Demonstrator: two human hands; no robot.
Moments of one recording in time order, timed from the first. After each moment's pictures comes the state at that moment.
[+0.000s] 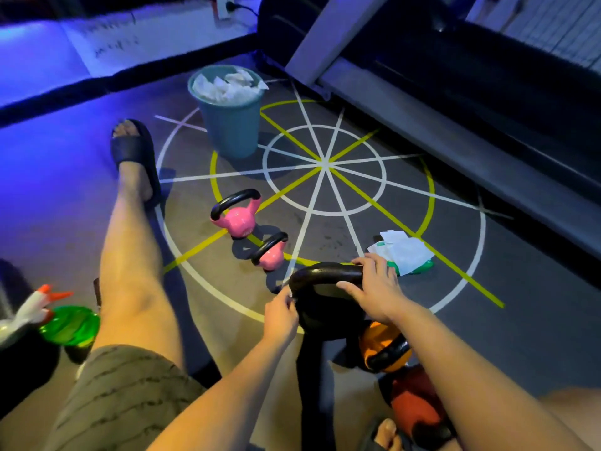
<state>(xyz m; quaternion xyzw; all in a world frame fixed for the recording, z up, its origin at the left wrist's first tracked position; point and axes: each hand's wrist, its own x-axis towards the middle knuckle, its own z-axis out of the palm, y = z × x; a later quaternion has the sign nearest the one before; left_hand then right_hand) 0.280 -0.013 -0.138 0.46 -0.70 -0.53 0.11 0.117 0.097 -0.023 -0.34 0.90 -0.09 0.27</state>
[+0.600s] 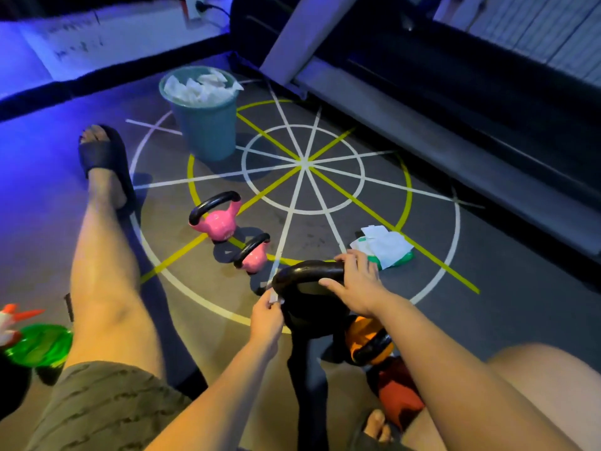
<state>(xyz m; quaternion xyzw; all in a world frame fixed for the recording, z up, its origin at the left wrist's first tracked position) 0.278 -0.008 -0.119 0.50 -0.48 -0.71 0.15 0.121 0.093 -0.023 -0.34 0.90 -0.08 0.26</state>
